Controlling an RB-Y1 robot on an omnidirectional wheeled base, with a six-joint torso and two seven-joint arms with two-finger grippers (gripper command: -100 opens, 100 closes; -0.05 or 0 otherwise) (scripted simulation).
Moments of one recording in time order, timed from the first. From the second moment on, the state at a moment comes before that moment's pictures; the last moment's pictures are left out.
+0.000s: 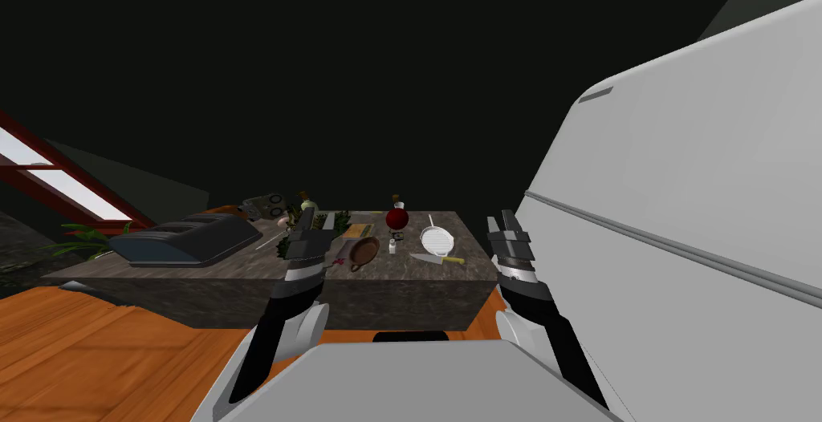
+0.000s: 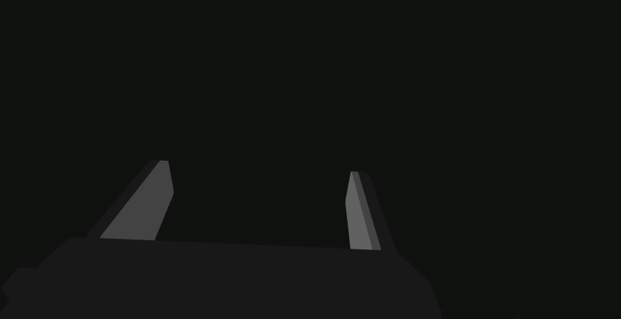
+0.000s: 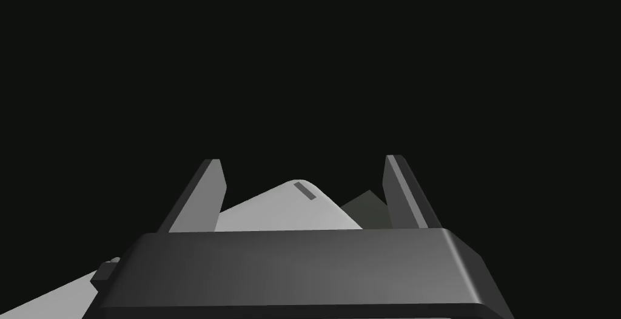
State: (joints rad) left arm 0.47 0.04 0.07 -2.30 -0.03 -0.51 0.15; right arm 0.55 -0.04 -0.03 -2.35 -0.08 -0.43 0.08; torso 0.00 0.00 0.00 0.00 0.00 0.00
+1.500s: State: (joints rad) left arm 0.39 0.36 0.02 -2.05 -0.18 -0.36 0.07; right arm 0.55 -0.04 -0.03 -2.35 -0.08 -0.43 0.08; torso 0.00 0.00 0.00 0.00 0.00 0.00
